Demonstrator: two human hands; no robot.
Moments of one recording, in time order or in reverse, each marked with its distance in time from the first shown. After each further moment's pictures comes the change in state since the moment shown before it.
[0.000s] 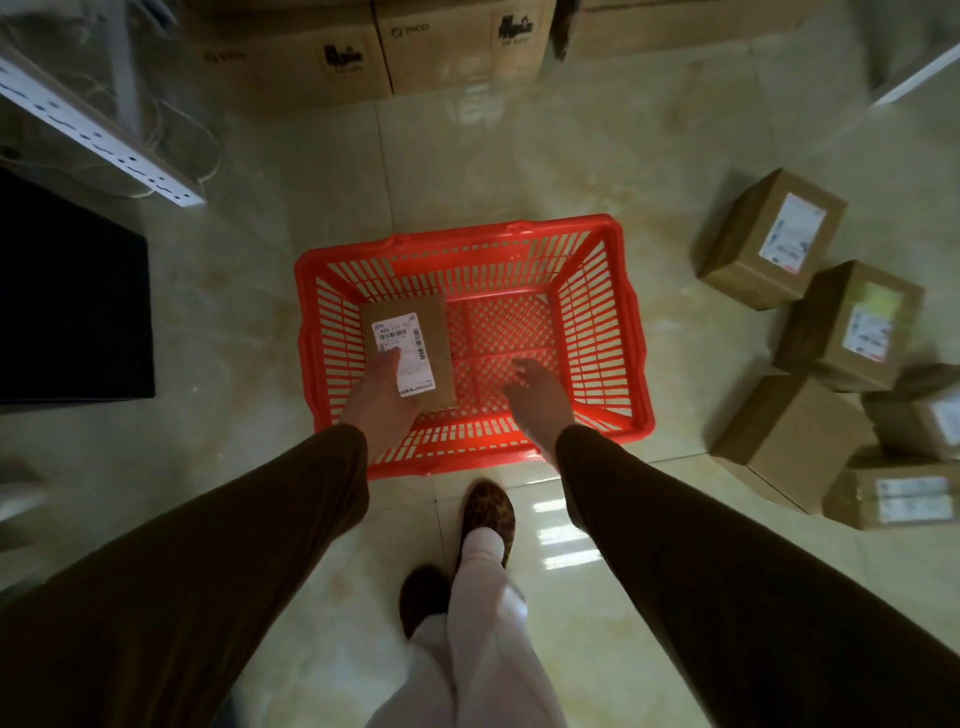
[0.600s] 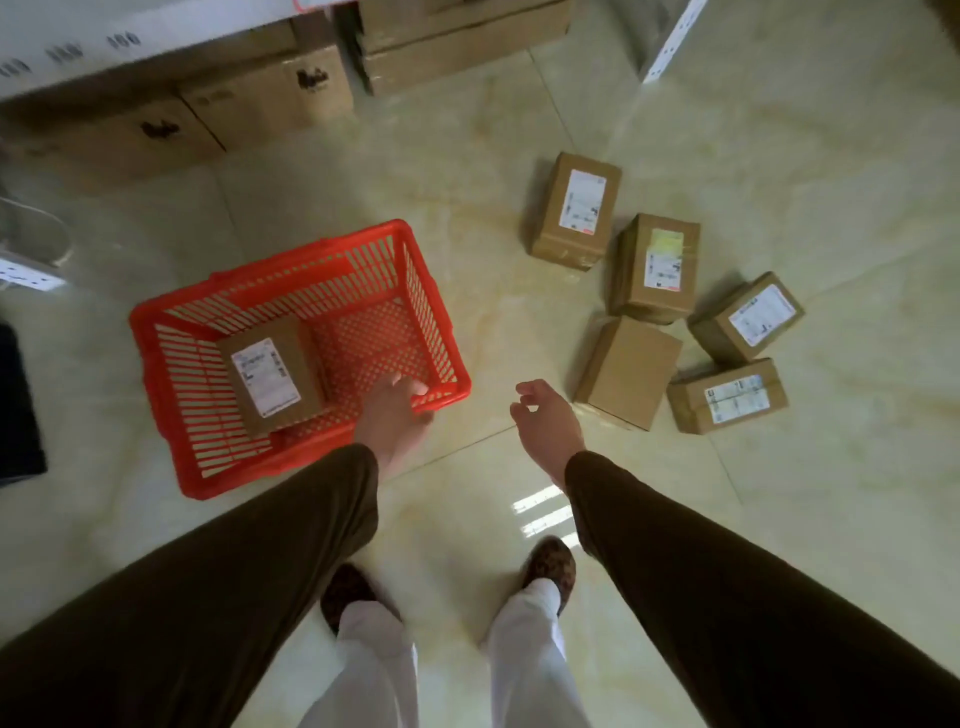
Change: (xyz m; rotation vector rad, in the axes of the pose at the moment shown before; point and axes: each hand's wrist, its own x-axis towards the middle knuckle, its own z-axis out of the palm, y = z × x) left_hand -0.097 0.180 0.135 0.238 -0.088 0.185; right_hand -0.118 0.134 -0.195 0.050 0.248 0.039
